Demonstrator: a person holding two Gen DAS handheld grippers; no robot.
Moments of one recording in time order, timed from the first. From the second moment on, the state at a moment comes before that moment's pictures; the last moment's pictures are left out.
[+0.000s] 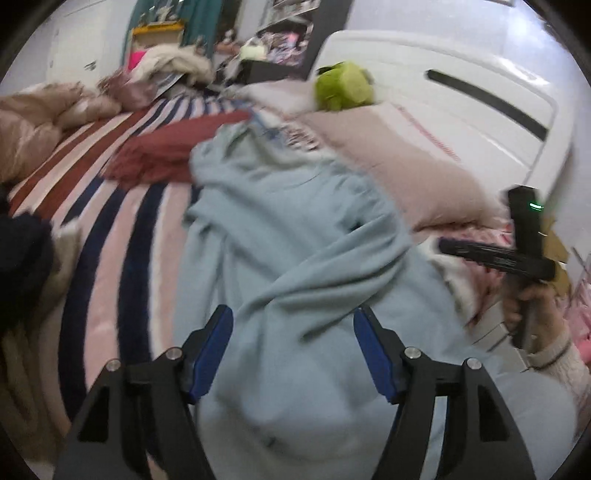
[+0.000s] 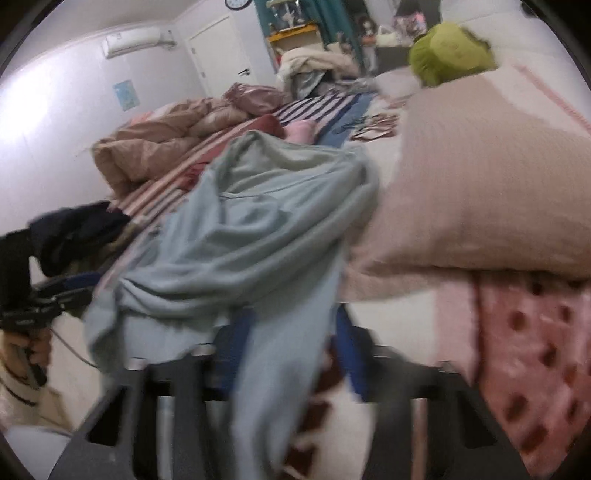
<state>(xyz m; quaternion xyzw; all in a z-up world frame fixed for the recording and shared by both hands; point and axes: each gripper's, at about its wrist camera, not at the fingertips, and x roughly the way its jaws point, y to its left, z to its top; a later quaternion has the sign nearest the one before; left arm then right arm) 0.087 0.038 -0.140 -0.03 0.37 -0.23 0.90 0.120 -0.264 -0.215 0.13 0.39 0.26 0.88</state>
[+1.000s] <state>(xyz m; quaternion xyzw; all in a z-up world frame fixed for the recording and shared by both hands) 0.148 0.031 -0.175 -0.02 0.40 -0.24 0.89 0.268 -0.167 -0.196 0.20 0.44 0.29 0.83</state>
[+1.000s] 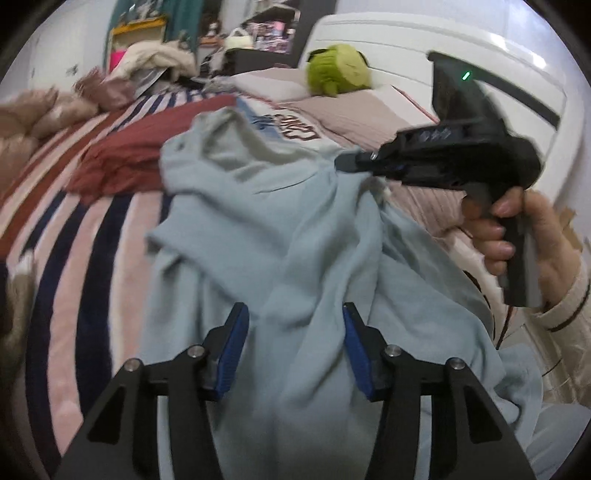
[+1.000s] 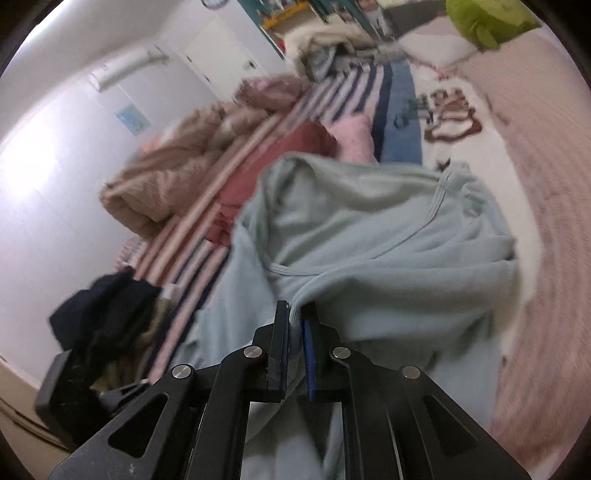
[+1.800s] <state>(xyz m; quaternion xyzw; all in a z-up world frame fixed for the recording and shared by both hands) 0.109 0.036 -0.182 -0.03 0.41 -0.23 0.88 0.184 -0.149 -0.218 -0.04 0.43 0.19 0.88</state>
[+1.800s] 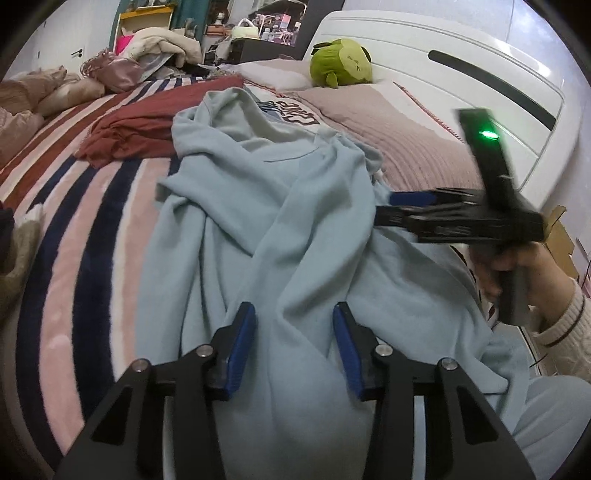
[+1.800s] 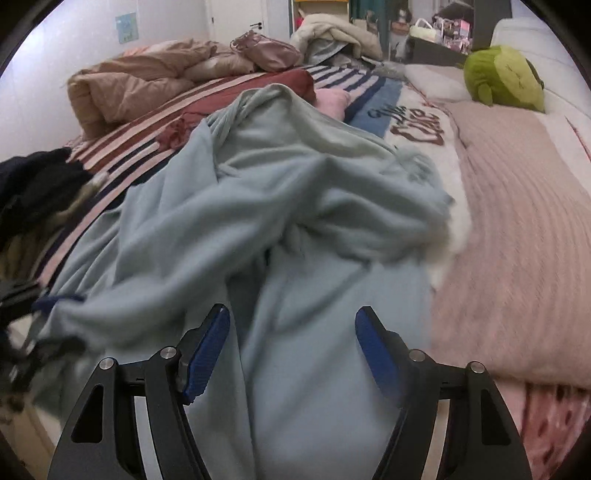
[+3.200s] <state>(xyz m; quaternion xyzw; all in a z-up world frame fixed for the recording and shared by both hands) 0.096 0.061 -0.189 -0.02 0.39 -0.24 0.89 0.112 -0.223 -0.232 -0.02 0.46 0.17 0.87</state>
